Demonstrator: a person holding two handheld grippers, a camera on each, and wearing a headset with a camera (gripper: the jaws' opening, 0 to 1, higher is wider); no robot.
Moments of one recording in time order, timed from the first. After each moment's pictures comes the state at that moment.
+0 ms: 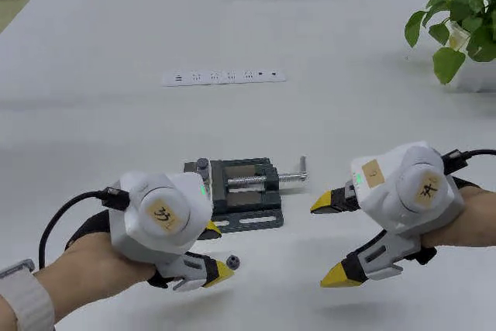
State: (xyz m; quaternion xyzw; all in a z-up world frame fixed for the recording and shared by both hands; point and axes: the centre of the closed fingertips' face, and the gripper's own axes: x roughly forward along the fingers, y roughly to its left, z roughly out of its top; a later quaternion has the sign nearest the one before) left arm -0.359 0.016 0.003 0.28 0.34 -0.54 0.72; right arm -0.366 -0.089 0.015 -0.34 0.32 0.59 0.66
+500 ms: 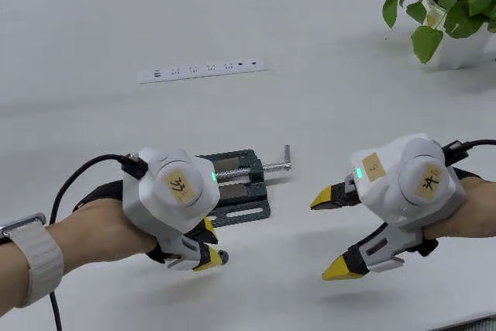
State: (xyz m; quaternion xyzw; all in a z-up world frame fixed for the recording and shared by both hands) left arm -0.359 0.010 -0.010 0.32 0.39 -0.57 0.65; right arm -0.381 -0.101 0.013 -0.33 0.32 0.59 0.67
